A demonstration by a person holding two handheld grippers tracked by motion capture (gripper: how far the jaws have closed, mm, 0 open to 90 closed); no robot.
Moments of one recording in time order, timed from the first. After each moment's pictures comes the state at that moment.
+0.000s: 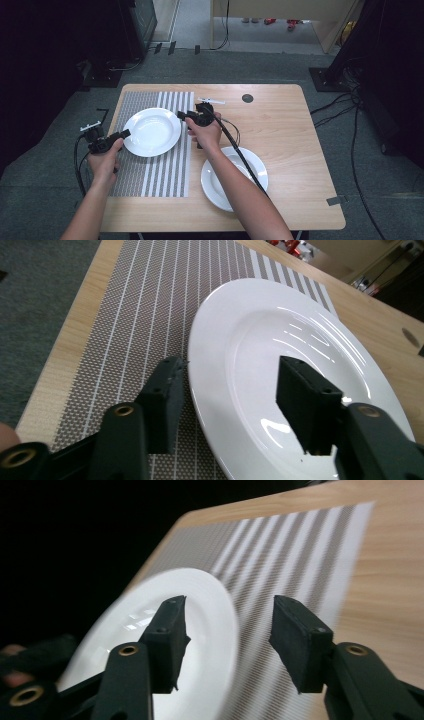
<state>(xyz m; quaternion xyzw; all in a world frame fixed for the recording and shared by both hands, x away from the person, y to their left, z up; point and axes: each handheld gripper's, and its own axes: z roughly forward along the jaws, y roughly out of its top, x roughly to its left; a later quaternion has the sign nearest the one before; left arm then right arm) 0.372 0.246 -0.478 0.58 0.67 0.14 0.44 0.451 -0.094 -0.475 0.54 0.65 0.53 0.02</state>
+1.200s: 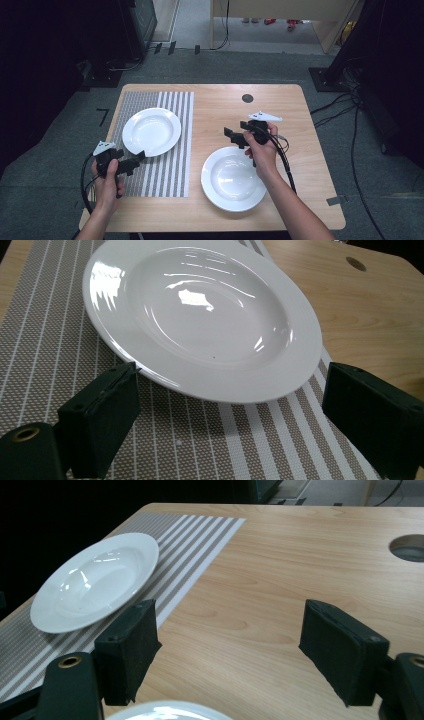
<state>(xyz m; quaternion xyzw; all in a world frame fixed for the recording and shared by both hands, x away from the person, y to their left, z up) 0.292 0.199 -0.467 0.66 0.59 0.17 0.43 0.351 -0.243 -0.436 0.50 0.70 0.49 0.13</state>
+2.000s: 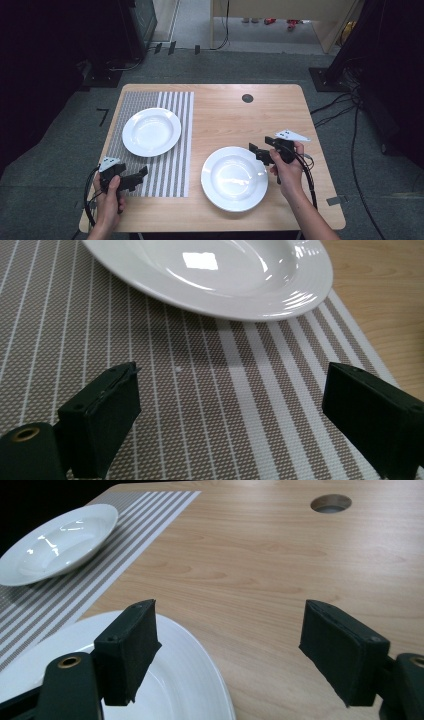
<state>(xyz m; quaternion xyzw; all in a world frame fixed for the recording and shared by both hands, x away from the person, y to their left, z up) 0.260 0.196 -0.496 0.68 0.59 0.17 0.40 0.303 -0.312 -0.463 0.52 0.69 0.47 0.16</state>
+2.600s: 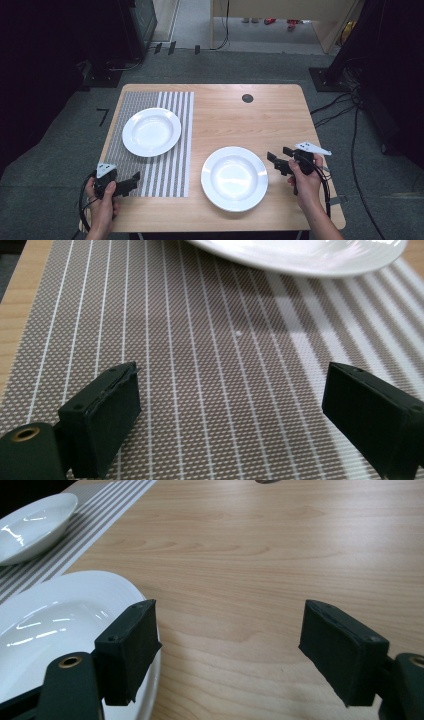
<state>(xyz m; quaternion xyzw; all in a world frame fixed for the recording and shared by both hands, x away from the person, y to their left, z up) 0.252 0.212 -0.513 0.69 0.60 0.21 0.35 0.274 -0.364 -0.484 0.56 0.67 0.46 0.17</state>
